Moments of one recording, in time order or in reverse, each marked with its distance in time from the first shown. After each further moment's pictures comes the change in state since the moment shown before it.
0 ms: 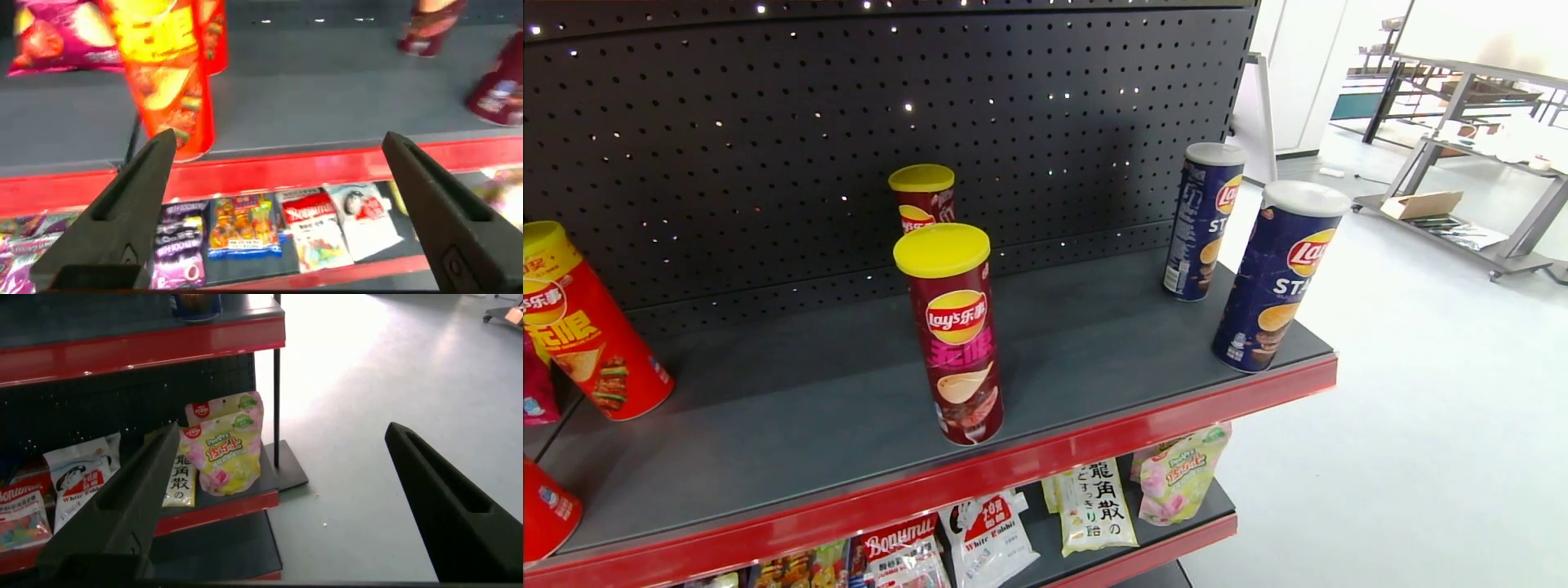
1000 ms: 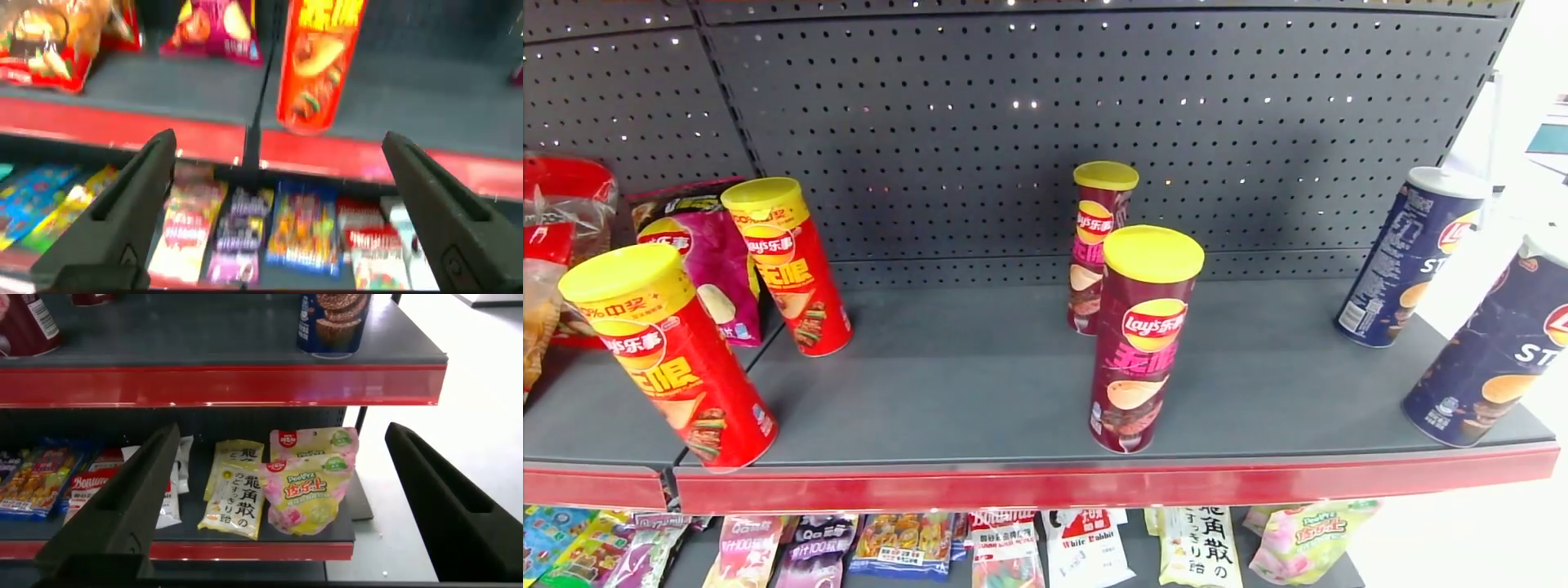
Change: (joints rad) left arm 0.000 -0.039 0.302 -0.398 -0.027 -0.001; right arm -0.001 0.000 0.000 0.000 -0.001 0.006
